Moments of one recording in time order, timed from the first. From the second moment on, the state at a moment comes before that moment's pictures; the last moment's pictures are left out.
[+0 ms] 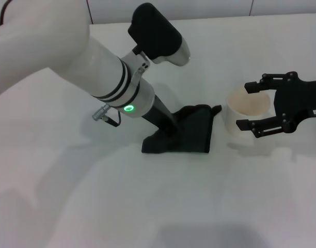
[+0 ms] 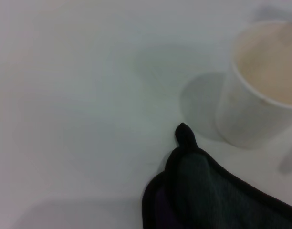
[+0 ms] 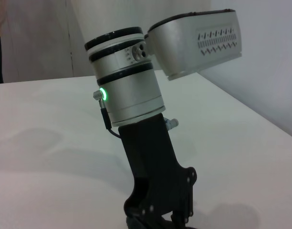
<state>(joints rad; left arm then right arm) -0.89 -2.09 1.81 0.84 2.26 1.01 -2.48 0.34 2.01 -1.14 -1.25 -1.88 -1.47 1.58</state>
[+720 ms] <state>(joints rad) -0.89 -2.08 1.70 0.83 2.40 0.95 -2.64 0.34 2.01 -1.14 -1.25 -1.88 -1.47 1.58</state>
